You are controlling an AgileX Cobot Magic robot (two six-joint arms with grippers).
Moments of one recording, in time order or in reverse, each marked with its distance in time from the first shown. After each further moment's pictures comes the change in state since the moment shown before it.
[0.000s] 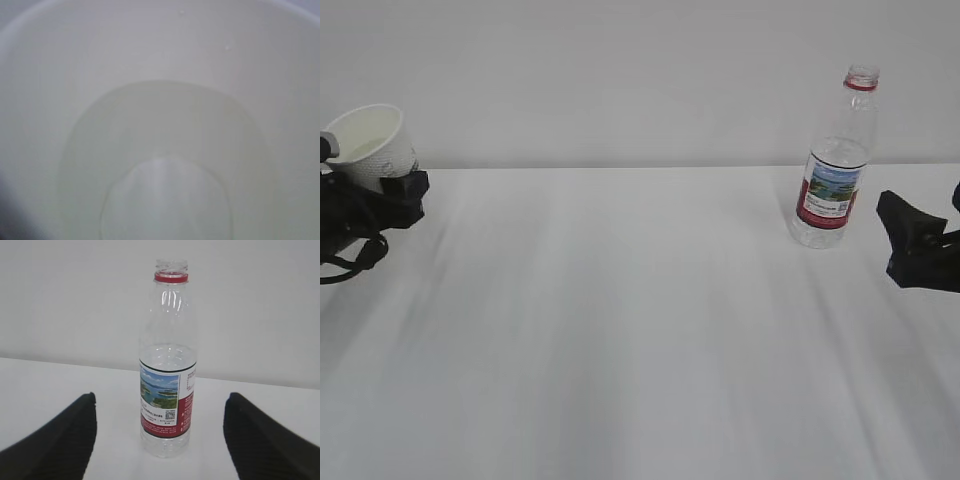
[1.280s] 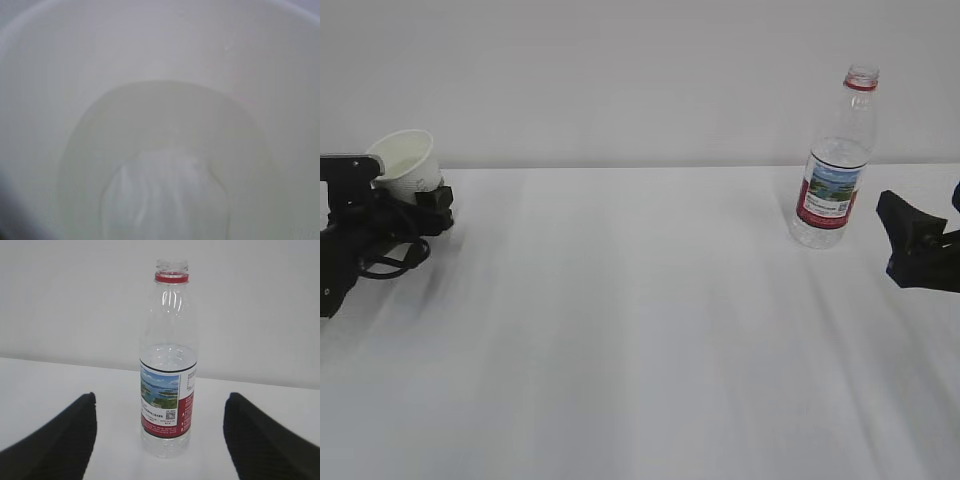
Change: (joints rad) left arm 0.000 0.288 -0.260 -0.037 0.009 0.002; right arm 0.000 0.000 0.000 0.000 0.000 0.000
